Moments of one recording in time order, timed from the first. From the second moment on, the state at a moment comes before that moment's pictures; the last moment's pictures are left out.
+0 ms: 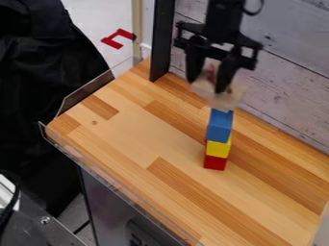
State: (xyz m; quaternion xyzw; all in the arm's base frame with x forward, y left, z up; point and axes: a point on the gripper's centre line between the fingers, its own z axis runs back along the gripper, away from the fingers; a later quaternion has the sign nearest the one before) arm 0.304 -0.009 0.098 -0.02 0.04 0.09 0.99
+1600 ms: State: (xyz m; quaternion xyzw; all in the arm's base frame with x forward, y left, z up) arm 0.264 0.027 -0.002 -0.03 0.12 0.17 0.98
